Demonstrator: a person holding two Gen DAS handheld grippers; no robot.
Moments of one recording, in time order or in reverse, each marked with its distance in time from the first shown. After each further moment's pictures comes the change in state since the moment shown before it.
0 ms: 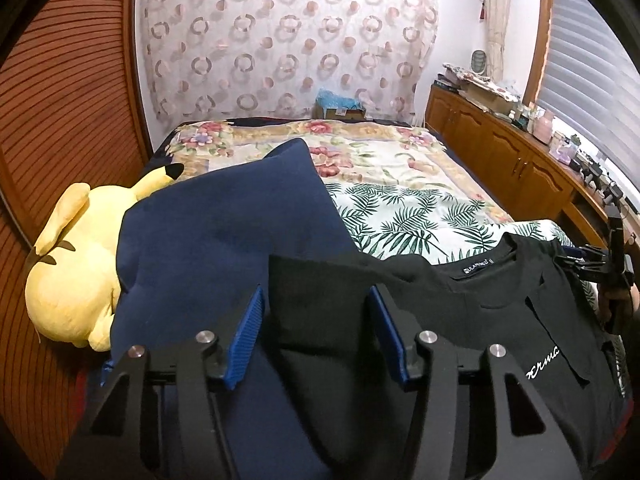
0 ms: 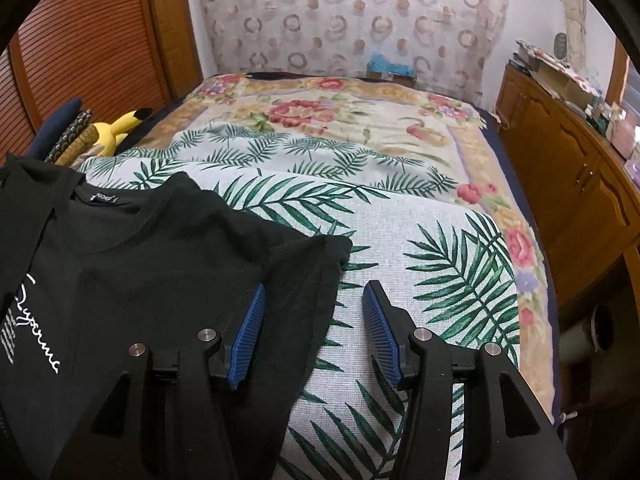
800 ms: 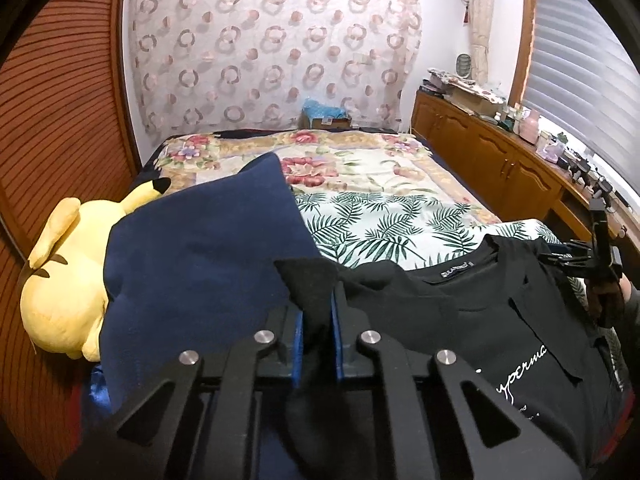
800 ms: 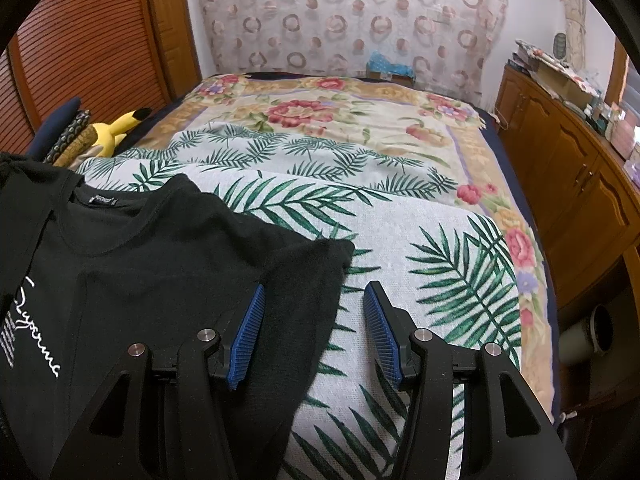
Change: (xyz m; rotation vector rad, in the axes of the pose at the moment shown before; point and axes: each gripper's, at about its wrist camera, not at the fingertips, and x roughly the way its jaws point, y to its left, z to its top) left arm -0.010 -0.016 0.000 0.033 -0.043 -0.038; right arm 0.001 0.003 0.003 -0.004 0.001 -0.003
